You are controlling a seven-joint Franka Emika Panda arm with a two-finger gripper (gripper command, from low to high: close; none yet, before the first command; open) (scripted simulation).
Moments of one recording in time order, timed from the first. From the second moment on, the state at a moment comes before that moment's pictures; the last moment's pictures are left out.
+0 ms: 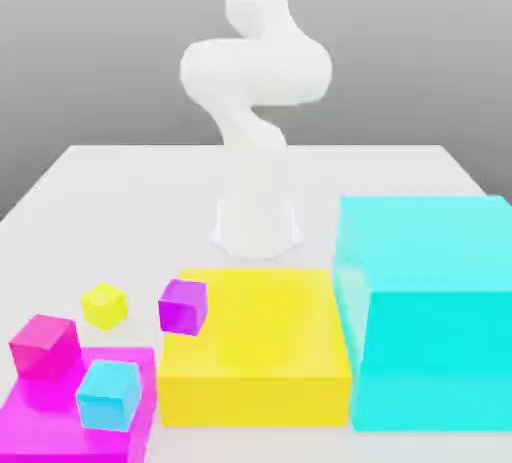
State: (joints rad) arm -0.03 -0.73 -0.05 -2.36 -0.01 2.35 0.78
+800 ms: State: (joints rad) arm -0.40 0.09 -0.35 -2.89 0.18 2.98 0.43
